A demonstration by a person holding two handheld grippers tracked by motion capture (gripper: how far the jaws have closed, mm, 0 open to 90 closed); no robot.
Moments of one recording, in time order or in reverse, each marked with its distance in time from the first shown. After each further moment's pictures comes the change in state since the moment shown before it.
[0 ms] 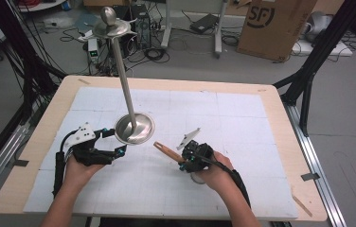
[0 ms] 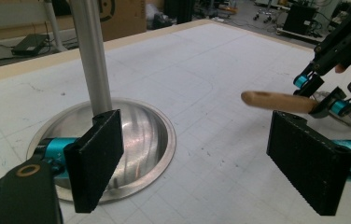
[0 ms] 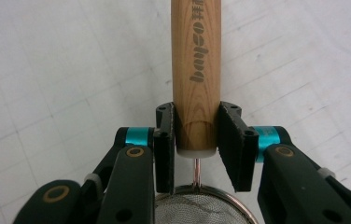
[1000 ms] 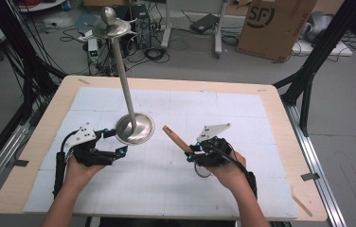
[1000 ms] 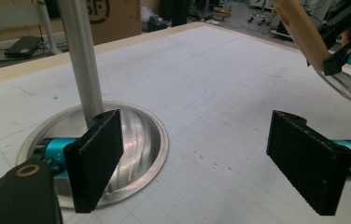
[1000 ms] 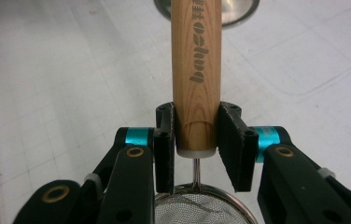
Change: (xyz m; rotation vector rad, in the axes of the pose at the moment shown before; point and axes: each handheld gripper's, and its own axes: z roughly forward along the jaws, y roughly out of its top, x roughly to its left) left arm -0.004 0.001 0.002 -0.007 -0.028 0.001; right arm -0.016 -0.019 -0.045 -0.291 0.031 0.055
